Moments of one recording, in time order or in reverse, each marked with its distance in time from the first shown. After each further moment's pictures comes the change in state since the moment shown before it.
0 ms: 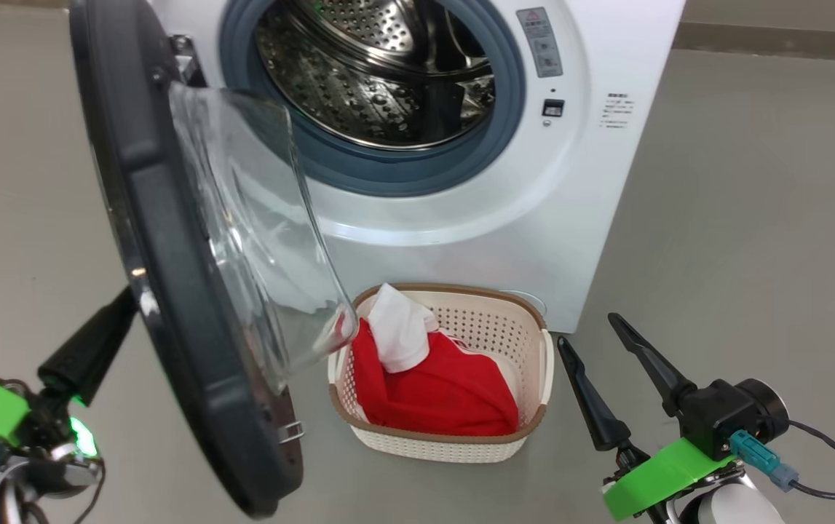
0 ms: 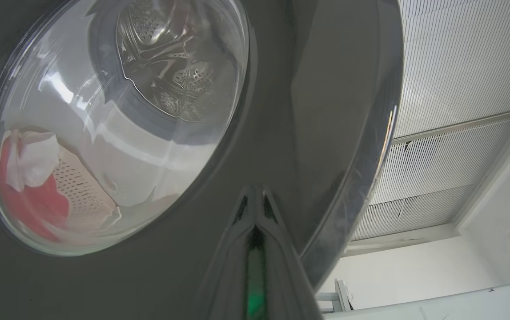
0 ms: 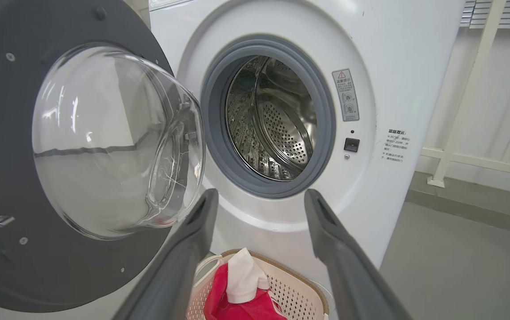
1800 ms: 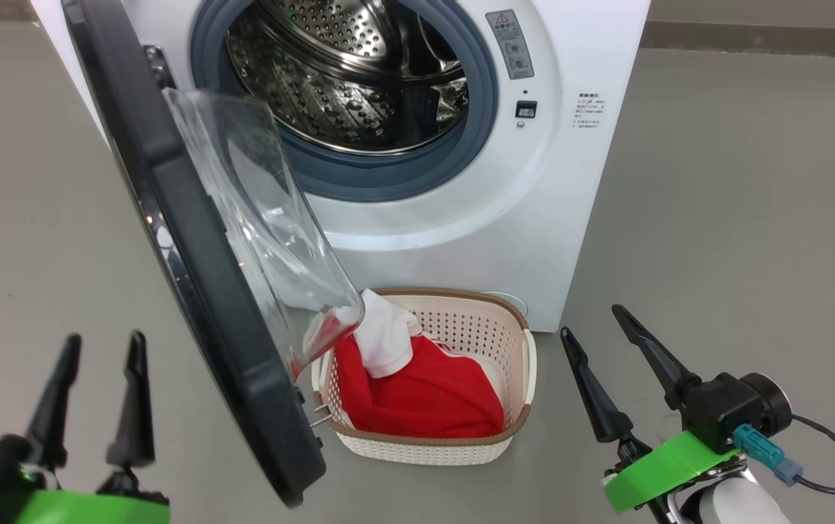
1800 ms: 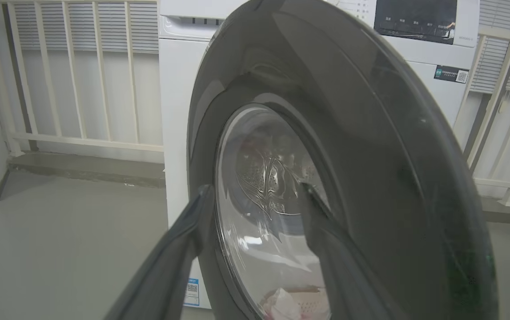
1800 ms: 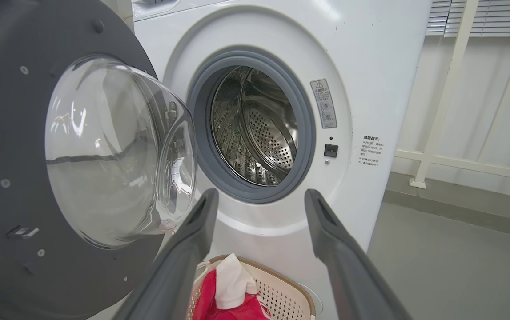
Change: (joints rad) left arm 0.230 0.141 -0.298 0.069 1.030 -0.293 -1.015; right arm -0.010 0.009 -0.016 -0.002 0.000 0.000 0.000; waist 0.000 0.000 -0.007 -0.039
